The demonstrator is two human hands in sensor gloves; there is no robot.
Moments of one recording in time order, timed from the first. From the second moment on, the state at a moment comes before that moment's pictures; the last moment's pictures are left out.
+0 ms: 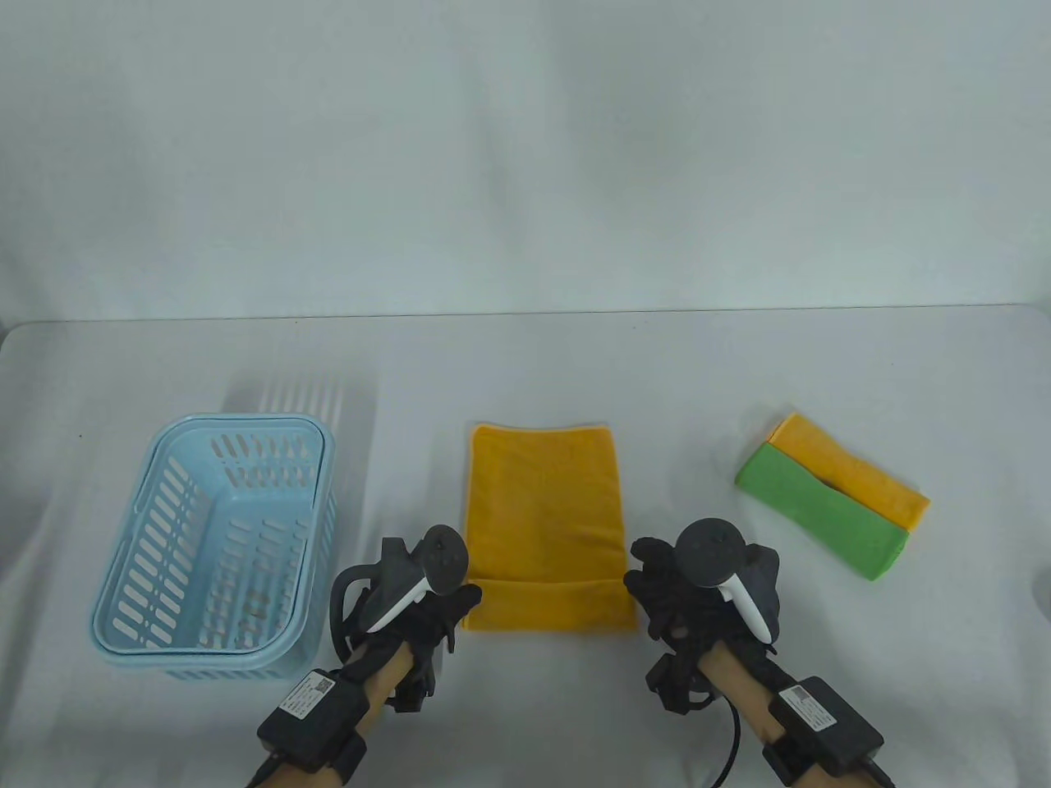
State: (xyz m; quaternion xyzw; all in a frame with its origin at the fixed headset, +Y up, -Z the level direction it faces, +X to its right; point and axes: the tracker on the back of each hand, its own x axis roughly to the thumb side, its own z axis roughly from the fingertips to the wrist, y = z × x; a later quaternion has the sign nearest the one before) left_hand -0.149 -0.734 -0.337 -0.10 -0.03 0.05 0.99; right_hand 0.166 -0.731 -0.325 -0.04 0.08 0.95 0.28
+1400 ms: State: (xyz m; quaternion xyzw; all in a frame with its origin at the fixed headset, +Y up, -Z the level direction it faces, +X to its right) left_hand -0.119 -0.749 -0.329 -0.16 -0.14 -0.01 0.98; right_hand 0.133 -0.752 -0.324 0.04 0.10 0.98 0.17
